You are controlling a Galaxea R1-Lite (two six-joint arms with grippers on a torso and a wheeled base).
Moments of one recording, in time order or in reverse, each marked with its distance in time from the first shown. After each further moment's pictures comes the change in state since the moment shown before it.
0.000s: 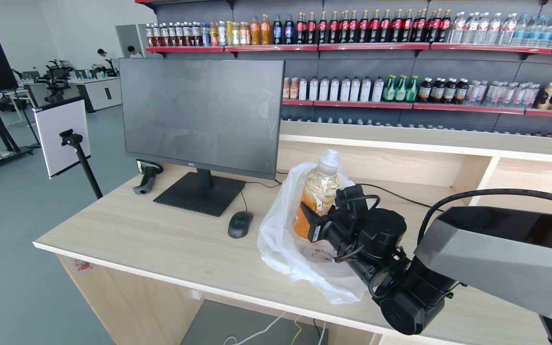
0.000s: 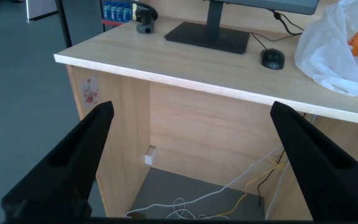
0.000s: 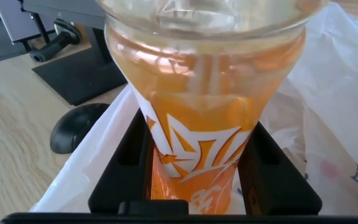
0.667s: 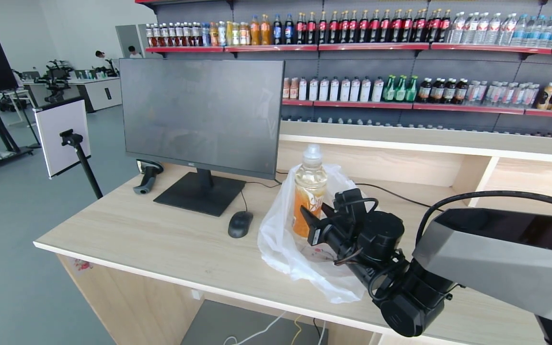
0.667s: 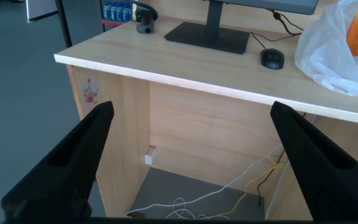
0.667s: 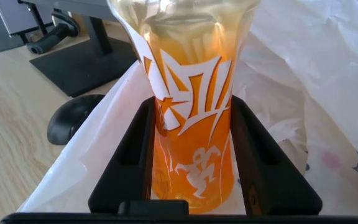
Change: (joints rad) left arm 0.000 0.000 0.000 0.000 0.000 0.000; right arm -0.004 0.013 0.007 0.008 0.000 -0.001
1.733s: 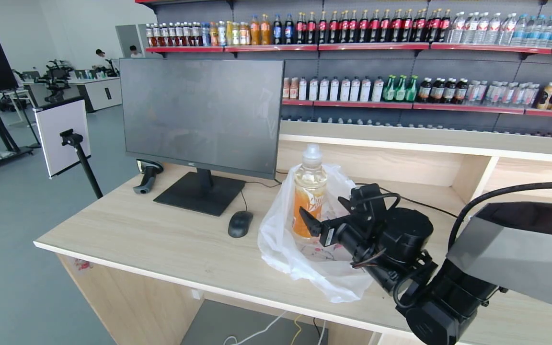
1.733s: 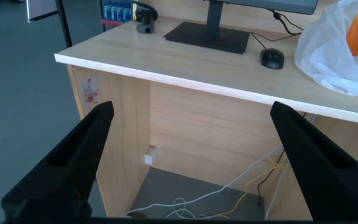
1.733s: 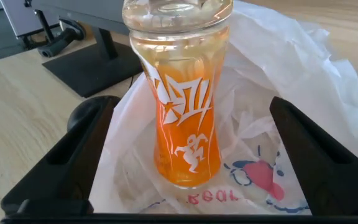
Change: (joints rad) left arm 0.000 0.000 0.000 0.000 0.000 0.000; right arm 0.008 -0.147 0.153 -0.001 -0.003 -0.001
